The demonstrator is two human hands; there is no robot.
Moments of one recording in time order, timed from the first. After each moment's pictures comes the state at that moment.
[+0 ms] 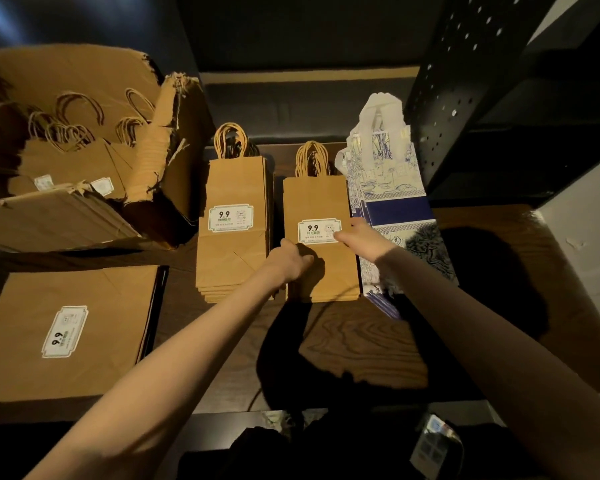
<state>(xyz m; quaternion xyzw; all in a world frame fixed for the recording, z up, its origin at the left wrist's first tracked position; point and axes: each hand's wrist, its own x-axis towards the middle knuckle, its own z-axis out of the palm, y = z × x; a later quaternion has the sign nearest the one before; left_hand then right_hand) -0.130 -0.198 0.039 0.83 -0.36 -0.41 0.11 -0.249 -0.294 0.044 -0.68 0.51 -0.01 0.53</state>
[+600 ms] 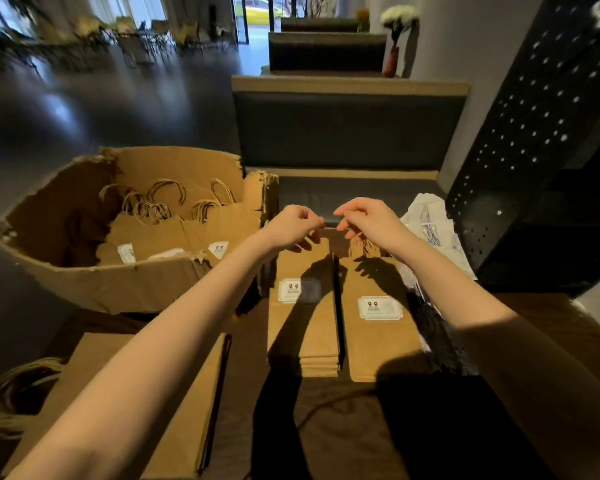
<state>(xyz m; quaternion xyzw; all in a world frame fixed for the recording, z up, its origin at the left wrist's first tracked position) 0.013 -0.179 0.185 0.72 -0.48 -0.34 0.36 -0.131 -0.267 0.184 -0.80 0.36 -0.19 0.43</state>
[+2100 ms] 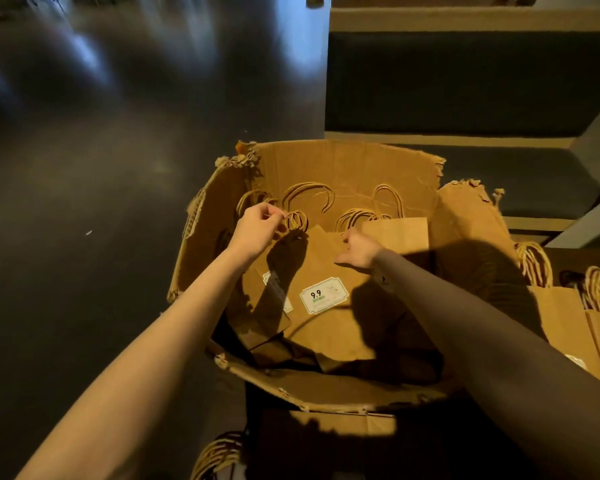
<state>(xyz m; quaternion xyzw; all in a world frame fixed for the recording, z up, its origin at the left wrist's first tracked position) 0.443 -0.106 0.116 0.79 -0.32 -0.28 0.44 0.308 -0.253 0.040 -0.83 0.43 0.12 0.33</state>
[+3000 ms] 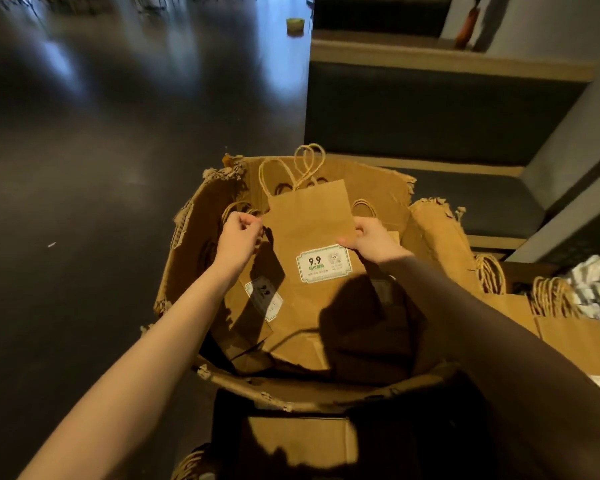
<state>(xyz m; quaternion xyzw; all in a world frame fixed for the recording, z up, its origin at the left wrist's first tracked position) 0.429 -0.096 0.117 0.76 -0.27 -0.25 0.54 0.261 -0.237 0.116 -0.74 0.40 -0.13 0.52</state>
